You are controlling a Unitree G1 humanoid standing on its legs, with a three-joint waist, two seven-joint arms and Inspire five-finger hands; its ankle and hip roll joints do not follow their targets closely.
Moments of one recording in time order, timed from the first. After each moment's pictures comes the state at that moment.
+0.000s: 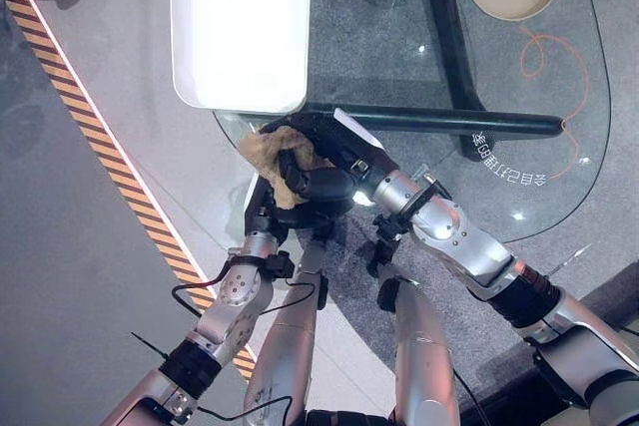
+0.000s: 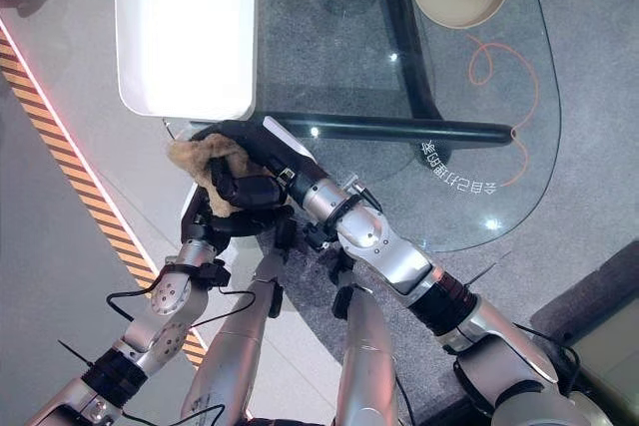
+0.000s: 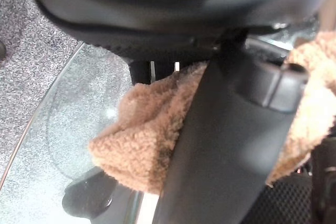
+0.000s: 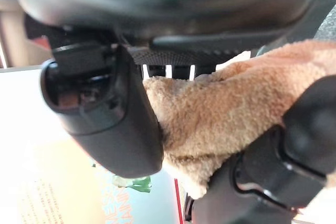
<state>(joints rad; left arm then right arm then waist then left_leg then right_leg) -0.30 0.46 -0.53 0.11 -0.69 -0.34 0.32 -0.73 -0.55 0.66 -0.05 0.37 0.01 -0.01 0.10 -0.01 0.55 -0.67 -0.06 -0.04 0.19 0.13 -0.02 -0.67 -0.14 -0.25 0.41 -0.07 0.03</state>
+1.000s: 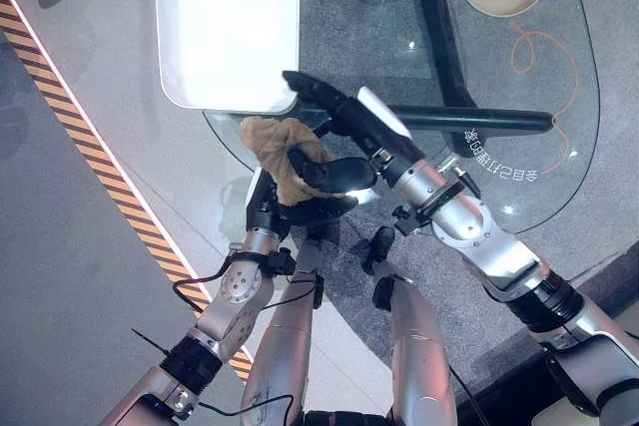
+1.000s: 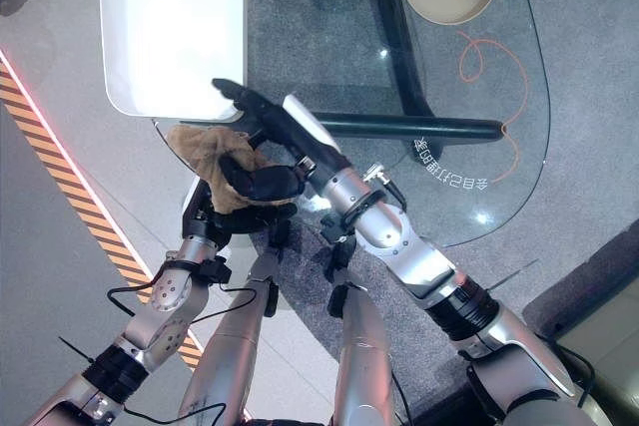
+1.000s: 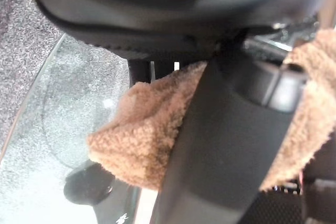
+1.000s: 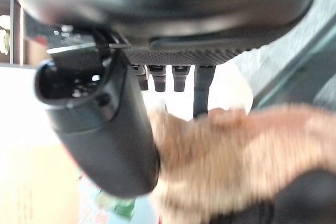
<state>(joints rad) -0.30 0.46 -0.52 0.11 -0.64 -0.35 0.29 -0.65 -0.63 0.50 -0.14 0.22 0.00 -0.05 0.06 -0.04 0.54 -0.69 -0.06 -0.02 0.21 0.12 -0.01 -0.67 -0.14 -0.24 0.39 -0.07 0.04</state>
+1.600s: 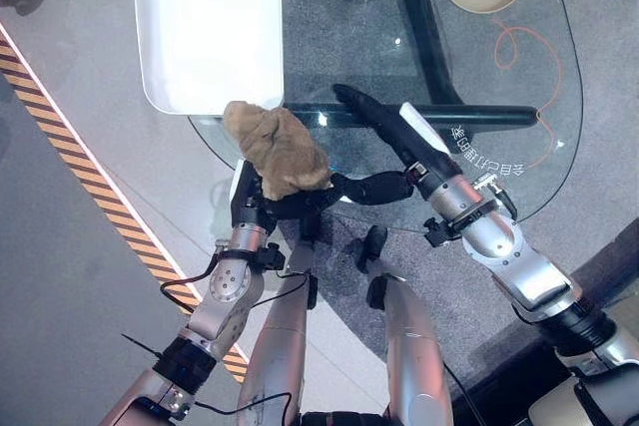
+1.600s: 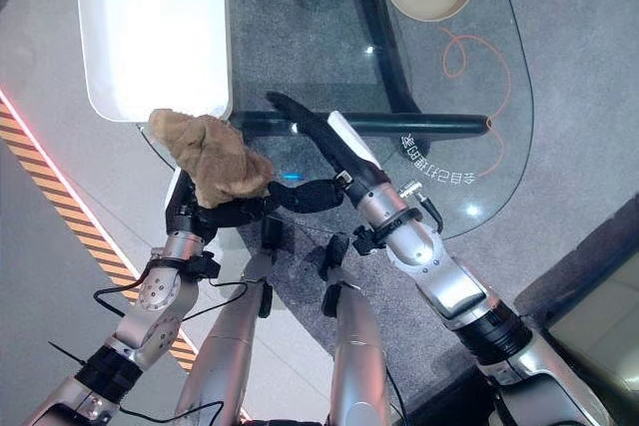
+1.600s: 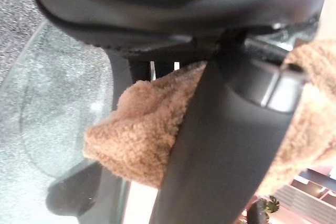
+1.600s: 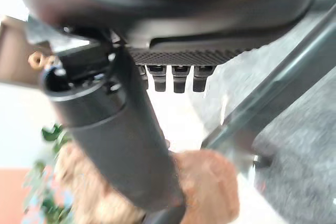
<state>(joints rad) -0.30 0.46 -0.44 0.11 -0.62 -0.38 0.29 -0.49 -0.71 0.42 -0.18 0.15 -0.01 -0.10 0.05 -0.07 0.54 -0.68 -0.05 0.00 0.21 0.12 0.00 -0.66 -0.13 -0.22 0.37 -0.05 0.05</state>
